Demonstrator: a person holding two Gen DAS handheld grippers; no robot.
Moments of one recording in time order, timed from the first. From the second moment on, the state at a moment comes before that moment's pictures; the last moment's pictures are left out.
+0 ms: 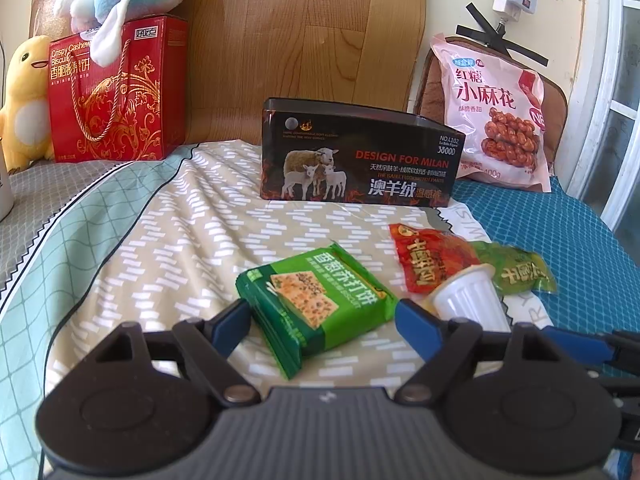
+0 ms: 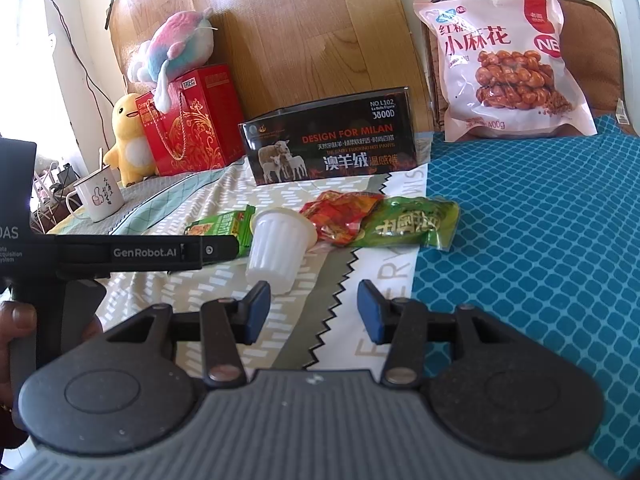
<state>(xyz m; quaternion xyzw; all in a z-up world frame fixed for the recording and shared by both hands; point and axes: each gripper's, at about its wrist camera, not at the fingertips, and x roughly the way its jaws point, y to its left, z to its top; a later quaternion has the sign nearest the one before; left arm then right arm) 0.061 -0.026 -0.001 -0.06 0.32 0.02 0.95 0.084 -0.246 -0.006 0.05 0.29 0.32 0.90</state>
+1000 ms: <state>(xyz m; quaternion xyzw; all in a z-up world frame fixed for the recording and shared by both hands) 0.057 -0.019 0.001 -0.09 0.30 0.02 0.95 0.082 -0.245 -0.005 0.05 0.29 0.32 0.90</state>
